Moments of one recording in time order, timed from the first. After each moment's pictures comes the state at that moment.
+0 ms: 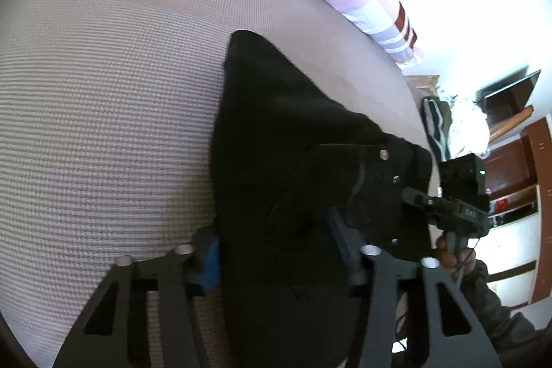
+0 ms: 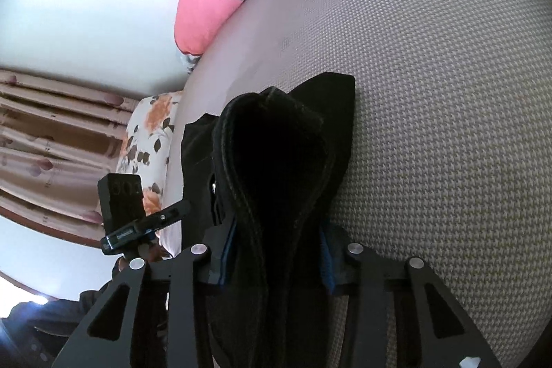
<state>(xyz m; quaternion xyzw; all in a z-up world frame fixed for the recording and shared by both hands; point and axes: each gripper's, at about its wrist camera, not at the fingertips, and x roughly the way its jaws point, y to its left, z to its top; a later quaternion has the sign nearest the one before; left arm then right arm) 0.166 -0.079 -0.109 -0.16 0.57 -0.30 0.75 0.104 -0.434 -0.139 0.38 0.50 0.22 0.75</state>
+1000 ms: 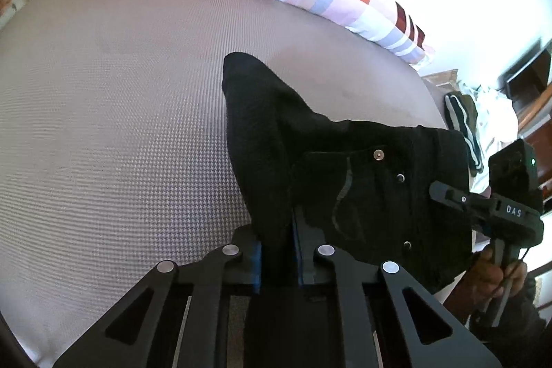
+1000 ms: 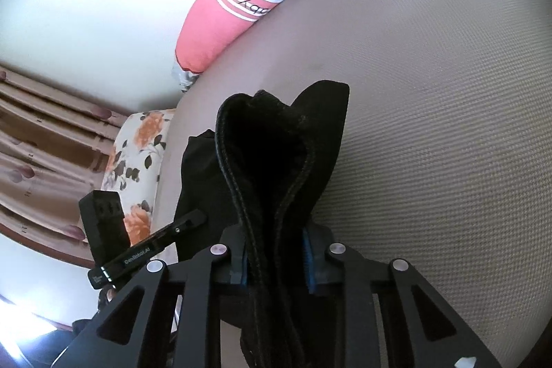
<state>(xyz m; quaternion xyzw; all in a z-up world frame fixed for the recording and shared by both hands) 0.128 -0.085 -0.070 -0.09 0.52 -0.25 0.81 0.096 -0.391 -0.084 0.36 0.47 0.16 0.79</state>
